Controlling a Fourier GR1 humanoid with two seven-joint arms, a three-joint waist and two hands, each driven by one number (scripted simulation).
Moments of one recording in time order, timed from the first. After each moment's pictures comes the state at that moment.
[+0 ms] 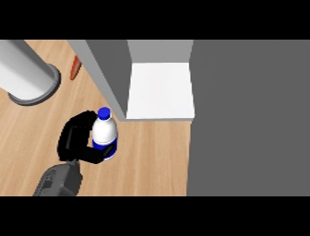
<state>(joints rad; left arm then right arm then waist) -0.22 0.03 0.11 -1.03 0.22 -0.21 -0.49 0.84 -0.33 -0.41 -2.35 -0.70 0.55 -0.15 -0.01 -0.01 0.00</state>
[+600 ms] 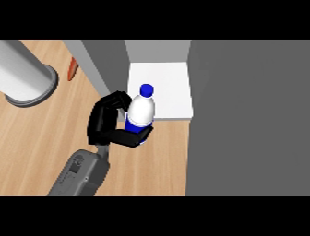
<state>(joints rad) -0.33 0.00 -0.20 -1.21 0.30 0.20 -0.34 0.82 -0.35 -0.42 -2.34 -0.73 0.54 -0.13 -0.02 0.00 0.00</state>
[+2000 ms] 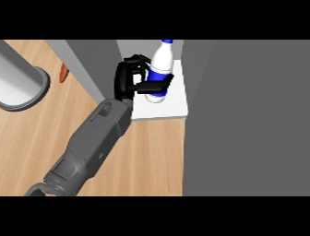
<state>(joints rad) -0.91 0.00 -0.22 -0.54 0.42 0.52 -0.39 0.81 -0.36 -0.44 -2.33 -0.82 0.58 -0.11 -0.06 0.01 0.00</state>
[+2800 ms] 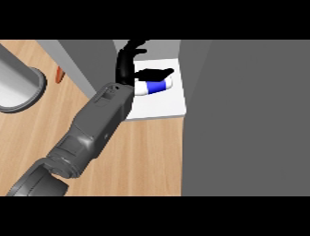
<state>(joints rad) -1.14 0.00 -0.17 -0.21 0.39 0.56 -0.46 0.78 -0.36 -0.42 -2.32 -0.85 0.60 -0.11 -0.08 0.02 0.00</state>
